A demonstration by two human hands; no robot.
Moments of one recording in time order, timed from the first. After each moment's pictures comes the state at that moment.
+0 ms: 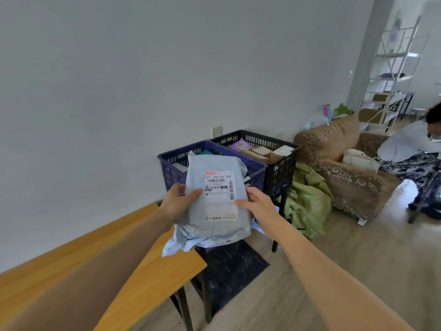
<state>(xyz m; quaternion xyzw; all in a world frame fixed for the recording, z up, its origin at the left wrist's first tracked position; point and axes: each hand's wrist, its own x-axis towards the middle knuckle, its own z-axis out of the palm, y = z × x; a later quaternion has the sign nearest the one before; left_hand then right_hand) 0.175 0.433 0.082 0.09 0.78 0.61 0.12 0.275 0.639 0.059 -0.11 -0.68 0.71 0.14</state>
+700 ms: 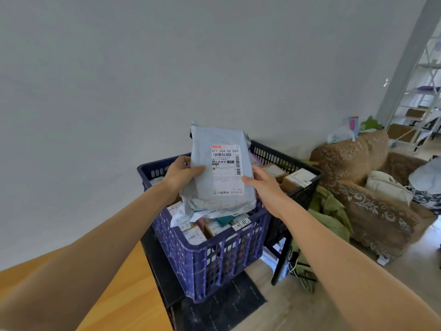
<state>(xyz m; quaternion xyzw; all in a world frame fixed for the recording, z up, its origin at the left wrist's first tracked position) -0.027 0.585 0.125 0.12 0.73 0.67 0.08 0.063 0.795 0.107 -0.05 -0.71 0.69 0.12</state>
